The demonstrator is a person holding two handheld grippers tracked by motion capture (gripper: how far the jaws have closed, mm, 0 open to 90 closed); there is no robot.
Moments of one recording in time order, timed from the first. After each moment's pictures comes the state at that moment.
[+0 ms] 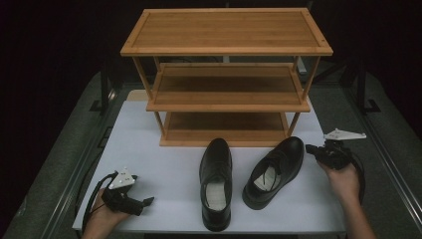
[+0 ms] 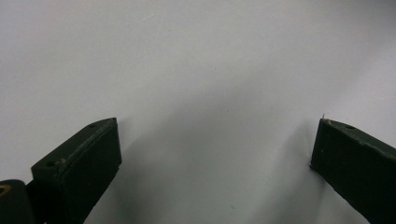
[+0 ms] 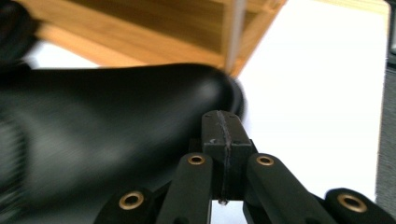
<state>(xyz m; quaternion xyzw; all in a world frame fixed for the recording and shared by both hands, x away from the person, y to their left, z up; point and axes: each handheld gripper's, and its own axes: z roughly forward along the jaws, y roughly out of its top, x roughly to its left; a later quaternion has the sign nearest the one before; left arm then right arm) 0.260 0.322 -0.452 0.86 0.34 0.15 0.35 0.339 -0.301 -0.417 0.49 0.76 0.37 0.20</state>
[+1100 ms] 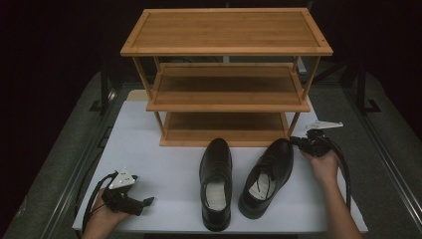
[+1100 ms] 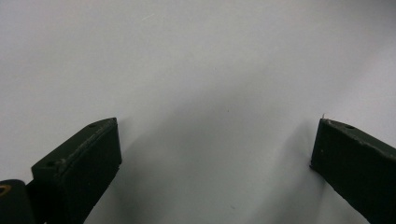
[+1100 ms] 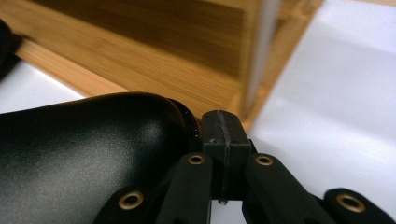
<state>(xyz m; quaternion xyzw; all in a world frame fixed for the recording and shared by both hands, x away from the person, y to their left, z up) 0.260 0.322 -0.452 0.86 0.34 0.15 0.35 0.390 -0.274 -0.442 0.47 0.77 0.40 0.17</state>
